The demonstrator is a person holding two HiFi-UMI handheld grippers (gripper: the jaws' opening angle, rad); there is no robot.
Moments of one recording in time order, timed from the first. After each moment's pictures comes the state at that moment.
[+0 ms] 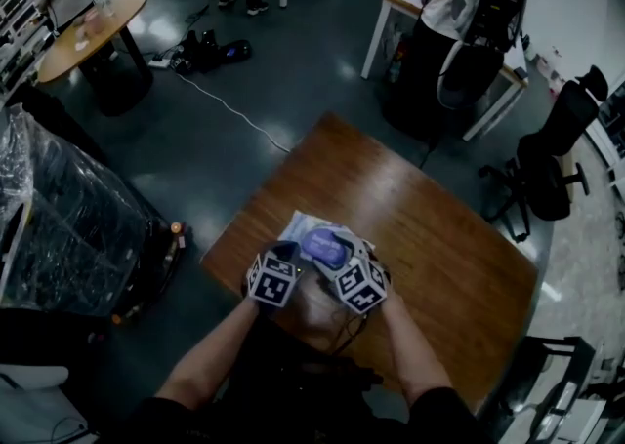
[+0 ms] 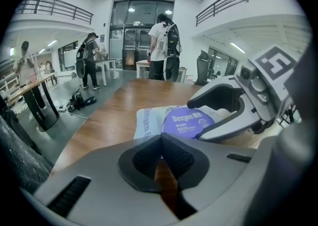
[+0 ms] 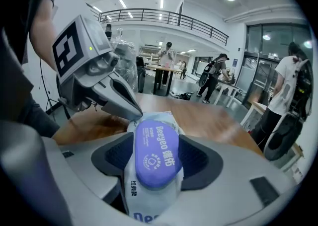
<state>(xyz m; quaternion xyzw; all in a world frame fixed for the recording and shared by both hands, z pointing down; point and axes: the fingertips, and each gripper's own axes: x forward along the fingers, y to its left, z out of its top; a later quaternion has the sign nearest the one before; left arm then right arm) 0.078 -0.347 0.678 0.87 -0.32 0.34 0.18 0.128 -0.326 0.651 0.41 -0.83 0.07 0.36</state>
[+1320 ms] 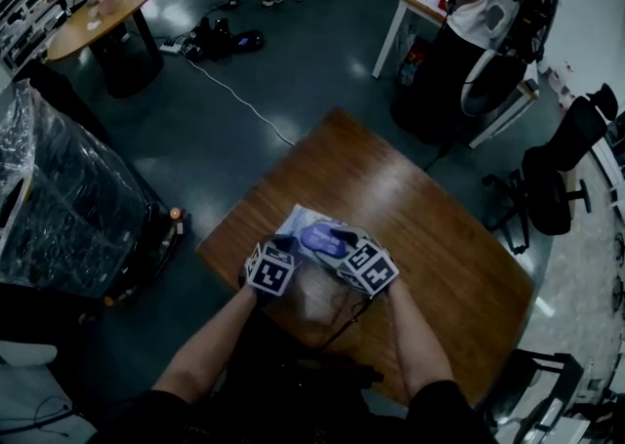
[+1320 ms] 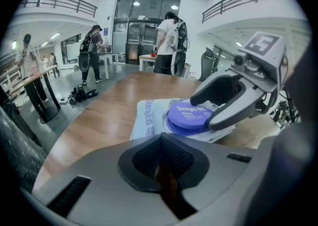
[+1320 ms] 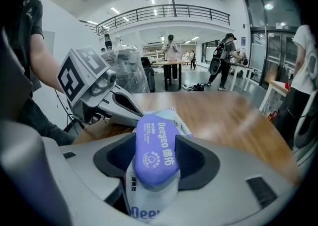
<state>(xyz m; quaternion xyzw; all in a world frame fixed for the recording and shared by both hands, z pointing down) 0.081 -0.348 0.695 0.86 -0.31 0.35 0.22 0.135 -0.331 0.663 0.33 -0.86 0.18 0.35</state>
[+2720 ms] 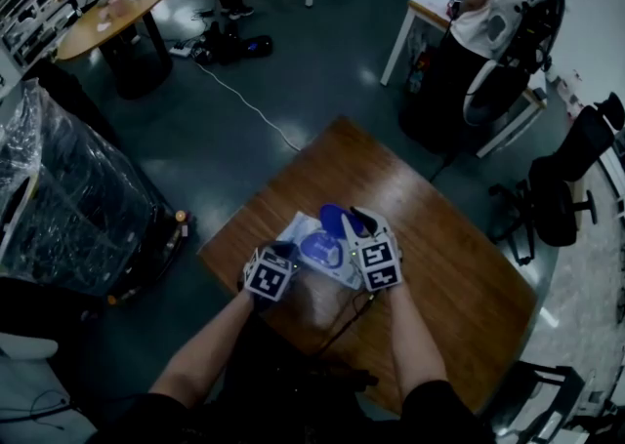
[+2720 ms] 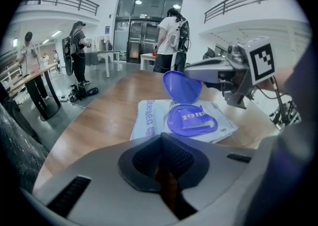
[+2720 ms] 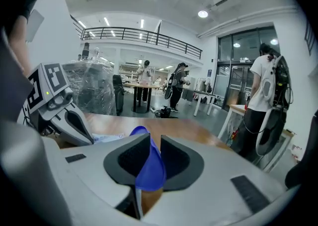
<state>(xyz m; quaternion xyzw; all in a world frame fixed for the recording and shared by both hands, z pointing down) 0.075 -0.350 0.695 0.85 -0.32 0.35 0.23 0.192 -0.404 0.607 0.53 -0.81 0.07 0.25</state>
